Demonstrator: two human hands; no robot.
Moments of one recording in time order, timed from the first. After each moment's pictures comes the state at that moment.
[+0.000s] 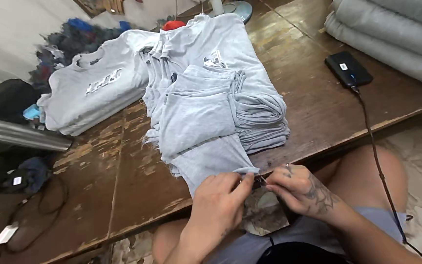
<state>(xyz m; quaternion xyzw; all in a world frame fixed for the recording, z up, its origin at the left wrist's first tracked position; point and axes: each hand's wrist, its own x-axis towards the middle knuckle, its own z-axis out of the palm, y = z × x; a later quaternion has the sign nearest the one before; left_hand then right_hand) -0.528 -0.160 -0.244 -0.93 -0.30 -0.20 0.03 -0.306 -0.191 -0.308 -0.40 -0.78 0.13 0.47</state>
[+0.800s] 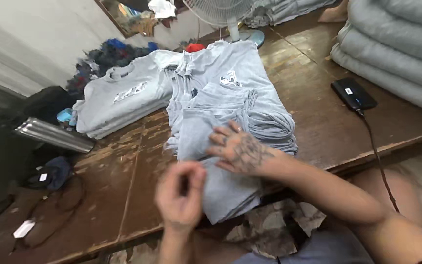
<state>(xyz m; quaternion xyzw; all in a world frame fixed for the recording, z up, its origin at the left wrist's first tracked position) -0.569 -0.140 -0.207 -0.75 -0.35 -0.55 -0.14 -0.385 -0.073 -0.245 -0.31 -0.90 0.03 0.31</state>
